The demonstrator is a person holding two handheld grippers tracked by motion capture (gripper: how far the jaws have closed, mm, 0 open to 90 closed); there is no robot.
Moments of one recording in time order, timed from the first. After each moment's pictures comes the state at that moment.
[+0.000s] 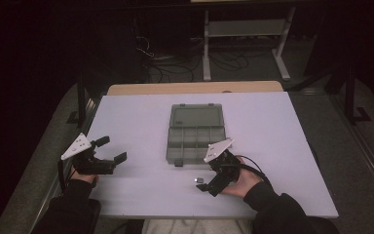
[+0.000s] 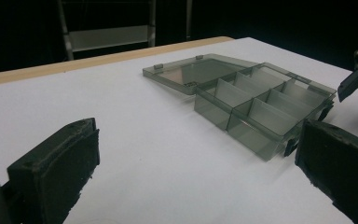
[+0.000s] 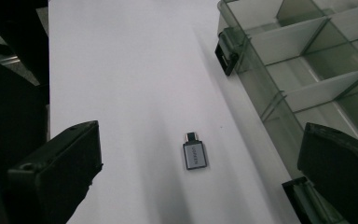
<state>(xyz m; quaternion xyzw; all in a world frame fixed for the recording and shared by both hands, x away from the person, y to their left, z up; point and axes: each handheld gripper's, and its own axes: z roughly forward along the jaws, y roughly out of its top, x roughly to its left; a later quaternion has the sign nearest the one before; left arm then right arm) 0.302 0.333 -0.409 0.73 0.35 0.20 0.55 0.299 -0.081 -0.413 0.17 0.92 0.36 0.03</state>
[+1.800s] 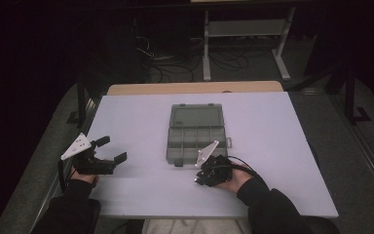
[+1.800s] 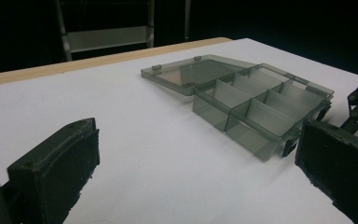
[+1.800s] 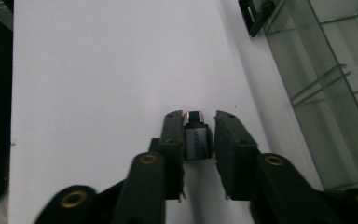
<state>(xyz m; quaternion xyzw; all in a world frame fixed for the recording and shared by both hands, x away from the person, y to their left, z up) 0.302 0.333 -0.409 0.73 0.35 0.20 0.56 0.311 -0.062 -0.437 0.13 0.95 0.29 0.01</state>
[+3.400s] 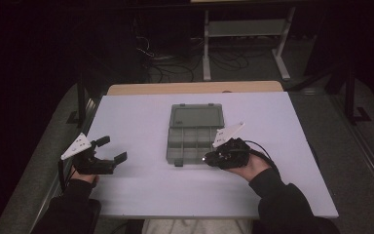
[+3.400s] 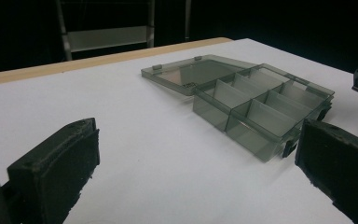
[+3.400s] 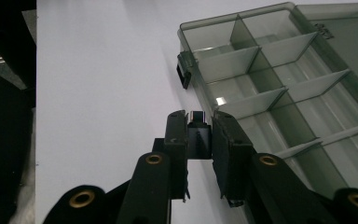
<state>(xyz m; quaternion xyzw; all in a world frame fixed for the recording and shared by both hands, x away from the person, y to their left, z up) 0.303 0.332 -0.409 0.73 0.35 0.20 0.56 0.320 -0.104 -0.377 0.16 0.91 0.37 0.06</state>
